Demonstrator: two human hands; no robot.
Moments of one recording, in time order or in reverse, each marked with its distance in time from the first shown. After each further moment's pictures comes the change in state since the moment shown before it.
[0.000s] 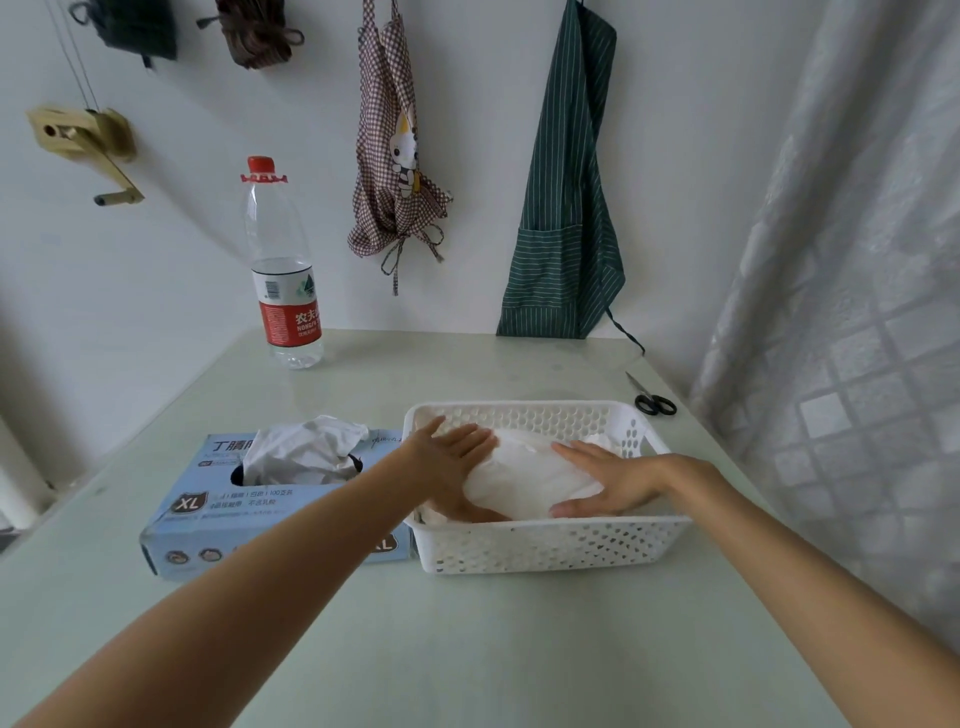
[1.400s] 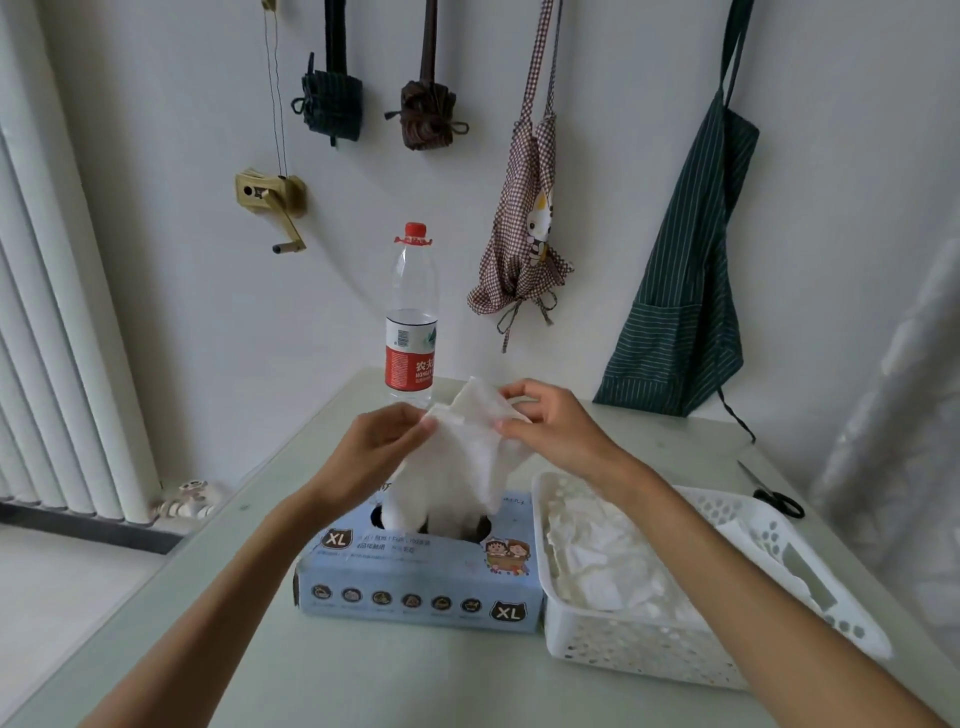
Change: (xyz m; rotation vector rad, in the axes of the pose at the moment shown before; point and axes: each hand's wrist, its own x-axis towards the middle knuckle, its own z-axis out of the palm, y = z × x) left_hand -0.130 -0.135 0.036 -1.407 0.864 -0.161; right_hand 0.008 -0.219 -0.063 0.823 0.523 -0.569
